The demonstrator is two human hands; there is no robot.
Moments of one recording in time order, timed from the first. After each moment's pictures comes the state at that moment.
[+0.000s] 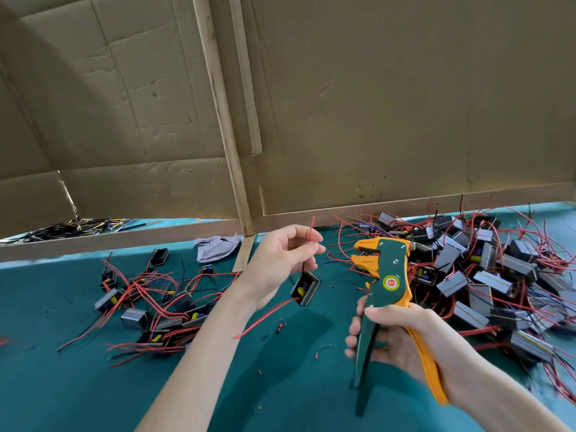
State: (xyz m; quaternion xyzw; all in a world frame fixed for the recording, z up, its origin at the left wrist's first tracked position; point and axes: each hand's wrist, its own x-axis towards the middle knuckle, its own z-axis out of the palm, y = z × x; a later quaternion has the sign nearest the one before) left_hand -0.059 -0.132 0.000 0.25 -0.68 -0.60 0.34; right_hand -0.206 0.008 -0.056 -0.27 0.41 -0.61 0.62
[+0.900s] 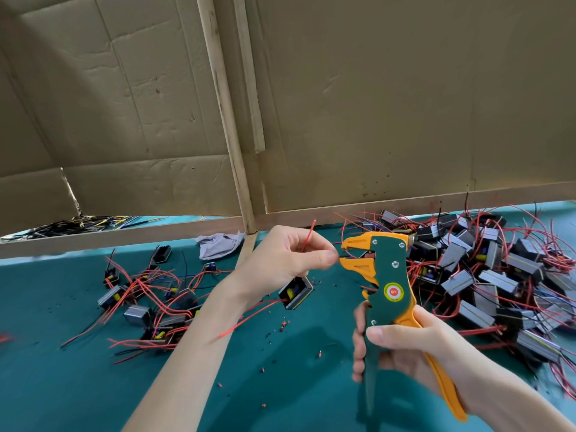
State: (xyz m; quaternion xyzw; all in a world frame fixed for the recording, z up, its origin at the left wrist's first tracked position) left_hand -0.046 -0.116 0.023 0.24 -0.80 -0.49 0.26; right_hand -0.199 0.024 -0.044 -0.40 0.38 -0.56 0.62
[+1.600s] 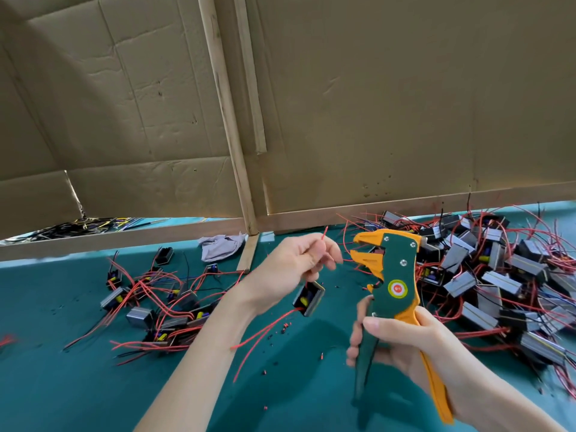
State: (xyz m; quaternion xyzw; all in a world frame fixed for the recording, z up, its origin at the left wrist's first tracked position) left_hand -0.054 -0.121 0.004 0.19 -0.78 -0.54 0.25; right_hand -0.189 0.017 -0.044 -0.34 0.41 -0.62 0.58
